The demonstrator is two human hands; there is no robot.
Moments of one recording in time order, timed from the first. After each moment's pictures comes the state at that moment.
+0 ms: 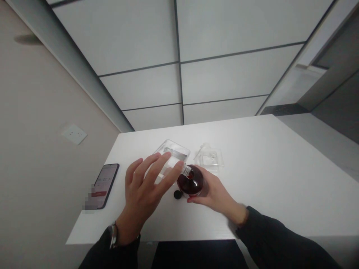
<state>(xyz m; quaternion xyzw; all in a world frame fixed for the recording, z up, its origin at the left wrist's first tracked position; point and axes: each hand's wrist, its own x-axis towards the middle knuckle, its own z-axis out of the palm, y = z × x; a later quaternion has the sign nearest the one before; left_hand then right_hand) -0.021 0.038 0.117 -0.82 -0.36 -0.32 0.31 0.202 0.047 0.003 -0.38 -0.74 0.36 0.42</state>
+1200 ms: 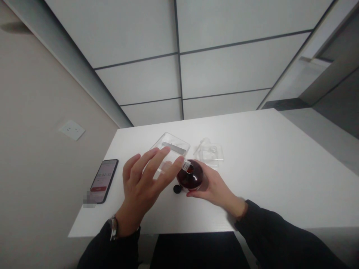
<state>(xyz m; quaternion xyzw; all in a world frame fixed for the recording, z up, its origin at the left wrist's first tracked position) -0.020 0.037 0.114 -0.81 -0.36 -0.32 0.34 0.202 0.045 0.008 -0.39 -0.73 0.37 0.42</state>
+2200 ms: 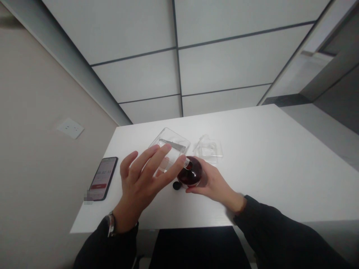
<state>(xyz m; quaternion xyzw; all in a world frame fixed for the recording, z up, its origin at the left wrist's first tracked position) -0.023 0.037 0.117 -0.82 -0.34 -0.31 0.35 0.204 0.045 0.006 -0.39 -0.74 0.36 0.42</state>
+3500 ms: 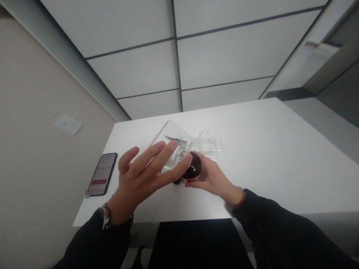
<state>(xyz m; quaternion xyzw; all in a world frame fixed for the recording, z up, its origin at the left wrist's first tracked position) -0.021 0.041 0.124 -0.82 -0.28 -0.29 0.40 0.202 0.046 0.004 -0.37 -0.74 0.34 0.44</state>
